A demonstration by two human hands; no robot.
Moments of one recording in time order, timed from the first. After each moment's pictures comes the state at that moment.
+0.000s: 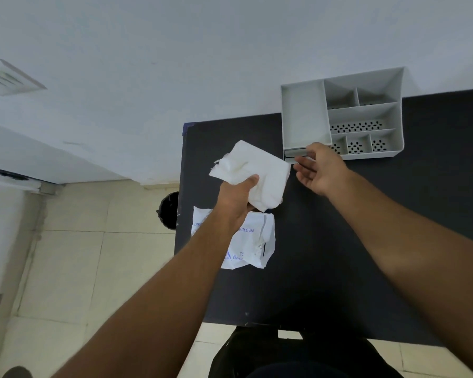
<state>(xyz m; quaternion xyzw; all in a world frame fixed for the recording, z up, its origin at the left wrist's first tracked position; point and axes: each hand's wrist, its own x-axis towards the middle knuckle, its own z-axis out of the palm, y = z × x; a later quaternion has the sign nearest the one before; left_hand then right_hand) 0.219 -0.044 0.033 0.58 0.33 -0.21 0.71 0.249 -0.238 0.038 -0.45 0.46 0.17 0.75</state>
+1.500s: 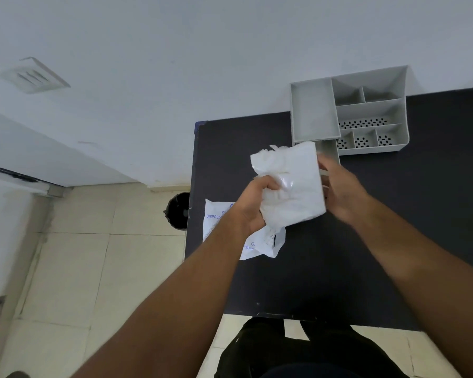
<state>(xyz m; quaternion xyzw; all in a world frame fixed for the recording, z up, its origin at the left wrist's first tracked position) 0.181 -0.042 0.055 0.50 0.27 -0.38 0.73 0.168 -0.219 0.069 -0.56 0.32 0.18 0.74</state>
